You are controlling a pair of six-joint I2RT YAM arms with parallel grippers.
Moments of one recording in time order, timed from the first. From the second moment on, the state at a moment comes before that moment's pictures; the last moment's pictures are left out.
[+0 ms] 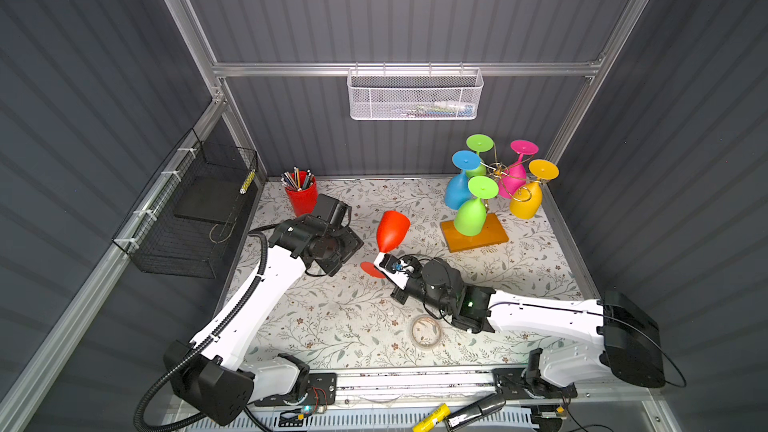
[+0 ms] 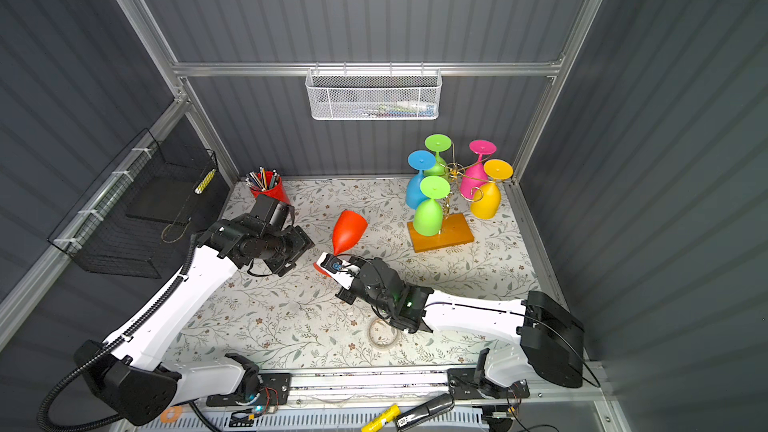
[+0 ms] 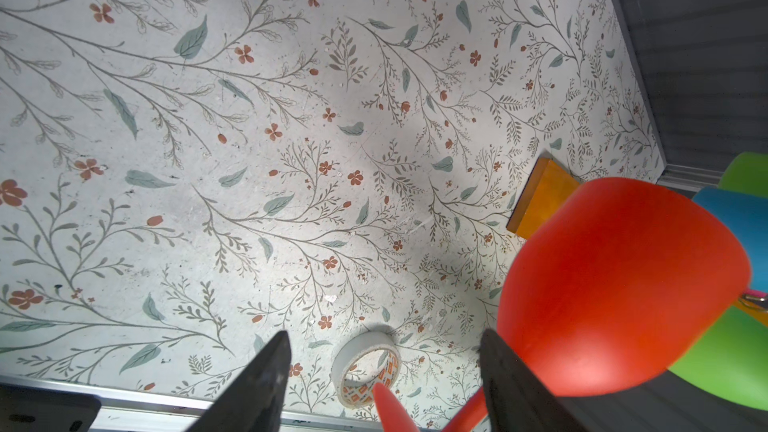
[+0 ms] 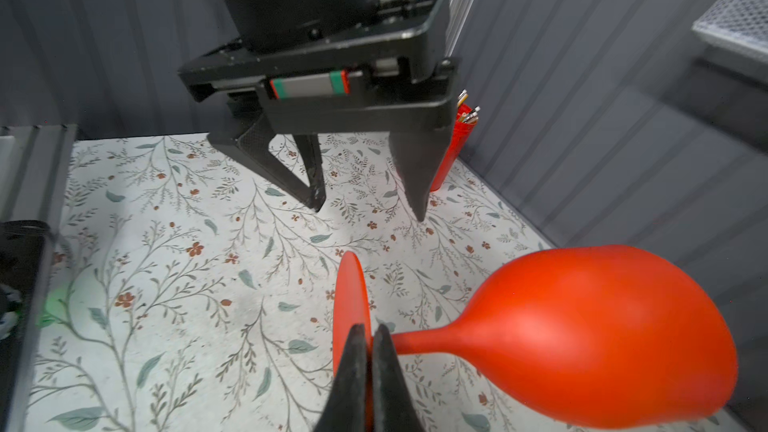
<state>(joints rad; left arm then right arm) -0.48 1.28 1.32 -1.11 0.06 -1.17 1.14 1.41 0.82 0.41 0.18 -0.29</state>
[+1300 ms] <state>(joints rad) -0.37 1.28 1.16 -0.93 0.28 -1.43 1.22 1.66 0.83 0.83 0.39 -0.66</state>
